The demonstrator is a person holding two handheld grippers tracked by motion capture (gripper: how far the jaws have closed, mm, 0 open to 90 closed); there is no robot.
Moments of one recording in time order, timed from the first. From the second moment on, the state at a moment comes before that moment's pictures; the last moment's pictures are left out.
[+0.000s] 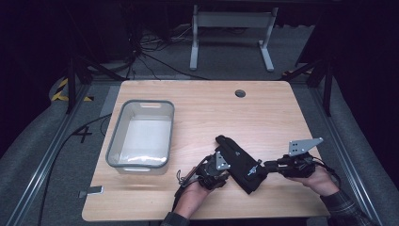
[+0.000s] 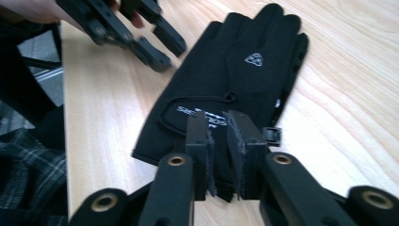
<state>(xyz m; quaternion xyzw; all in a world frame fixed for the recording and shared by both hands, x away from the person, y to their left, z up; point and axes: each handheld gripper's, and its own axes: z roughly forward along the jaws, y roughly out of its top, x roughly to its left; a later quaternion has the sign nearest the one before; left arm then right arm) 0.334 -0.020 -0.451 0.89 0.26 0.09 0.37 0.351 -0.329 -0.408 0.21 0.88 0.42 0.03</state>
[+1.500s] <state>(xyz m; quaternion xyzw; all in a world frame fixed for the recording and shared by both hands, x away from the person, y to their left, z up) 0.346 -0.062 -0.449 0.89 0.27 0.05 0.36 0.436 -0.261 -0.447 0.16 0.92 0.34 0.05</state>
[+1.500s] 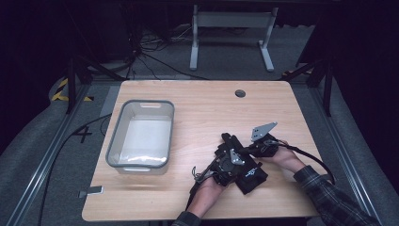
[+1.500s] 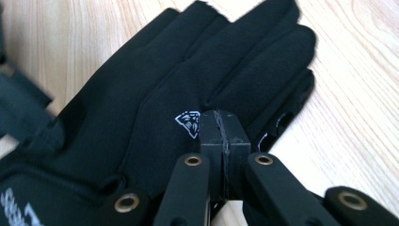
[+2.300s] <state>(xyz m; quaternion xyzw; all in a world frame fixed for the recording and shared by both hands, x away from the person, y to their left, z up) 0.383 -0.041 -0.443 0.89 0.31 0.08 0.34 0.400 -0.279 -0.444 0.16 0.93 0.34 0.02</state>
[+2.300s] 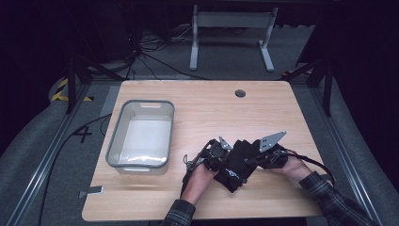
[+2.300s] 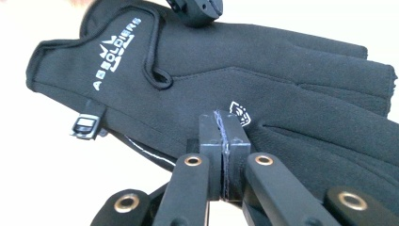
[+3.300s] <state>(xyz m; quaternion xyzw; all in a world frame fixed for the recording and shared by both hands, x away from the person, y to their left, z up) 0.387 -0.081 -0.455 0.91 0.28 0.06 0.31 0.387 -0.376 -0.457 0.31 0.87 0.35 0.13</state>
